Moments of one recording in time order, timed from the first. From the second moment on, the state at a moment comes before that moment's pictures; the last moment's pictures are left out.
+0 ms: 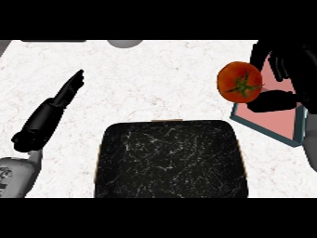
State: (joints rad) left arm -0.23 0.39 -0.15 -1.50 0.02 -0.06 -0.11; right arm -0.57 -0.42 0.12 -1.75 0.61 0.12 0.36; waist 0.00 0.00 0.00
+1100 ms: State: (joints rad) left arm -0.23 0.35 -0.14 -1.55 -0.02 -0.09 -0.07; right arm -0.75 -0.70 0.10 -0.90 0.68 0.47 -0.18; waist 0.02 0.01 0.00
